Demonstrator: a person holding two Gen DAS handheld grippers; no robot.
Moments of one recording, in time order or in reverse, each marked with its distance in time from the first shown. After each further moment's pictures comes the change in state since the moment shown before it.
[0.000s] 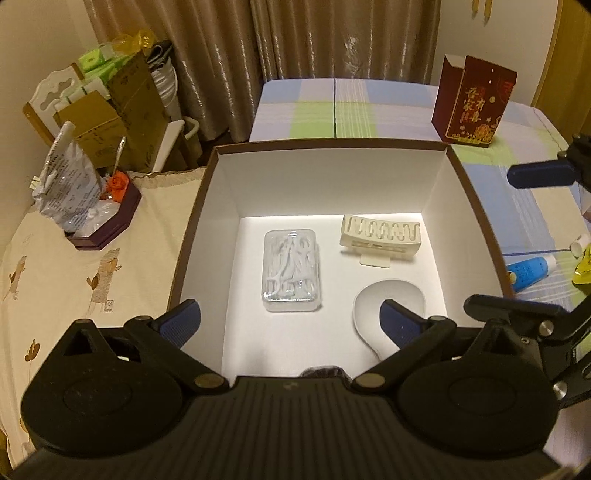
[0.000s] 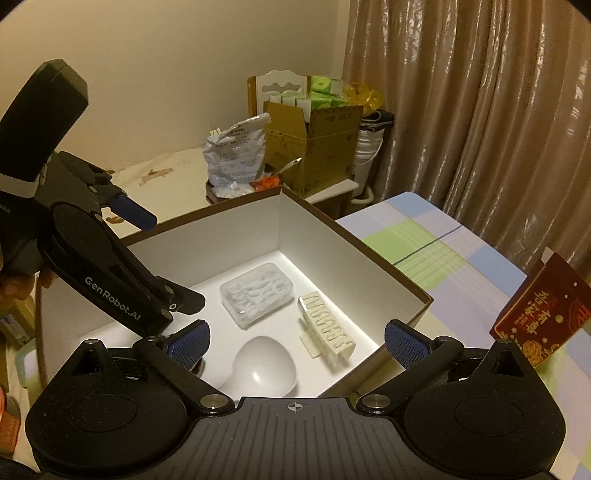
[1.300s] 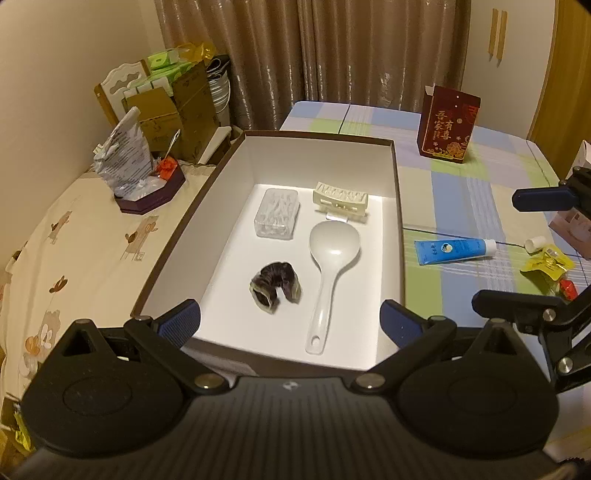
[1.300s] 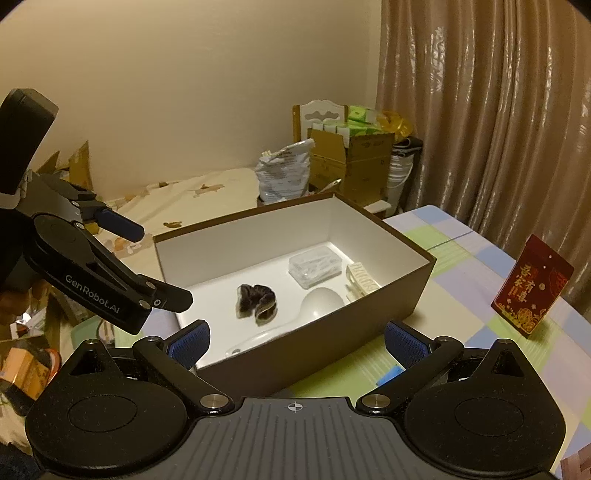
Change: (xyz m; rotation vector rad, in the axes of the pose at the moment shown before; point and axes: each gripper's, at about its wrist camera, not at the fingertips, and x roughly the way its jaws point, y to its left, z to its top) left arm -0.145 -0.081 -0.106 -0.165 -0.087 0.110; right arm -0.141 0.036 -0.077 -0.042 -0.086 0.120
